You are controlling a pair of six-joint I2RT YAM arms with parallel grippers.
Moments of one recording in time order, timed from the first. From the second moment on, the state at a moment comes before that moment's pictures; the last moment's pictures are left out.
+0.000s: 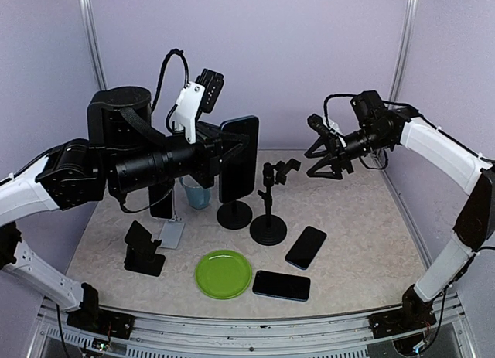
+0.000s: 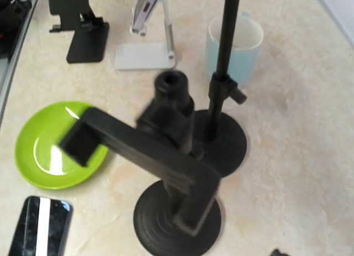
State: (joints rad) left arm -1.28 1.31 1.48 -0.31 -0.36 -0.12; right arm 0.38 1.59 1.56 -0.86 -0.84 -0.80
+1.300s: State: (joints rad) left arm -1.31 1.27 1.34 -0.30 -0.49 -0.13; right arm 0.61 1.53 1.44 -0.76 -0.63 -0.68
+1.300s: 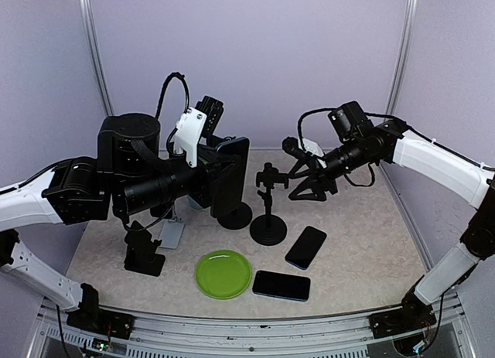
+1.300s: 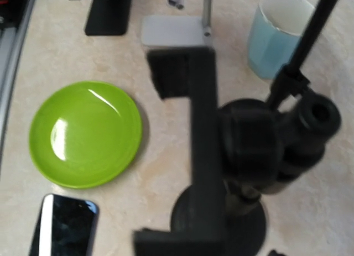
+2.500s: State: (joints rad) left arm -1.31 1.27 1.31 -0.28 -0.50 -0.13; right arm 0.62 1.56 1.48 -0.70 -0.67 -0.58
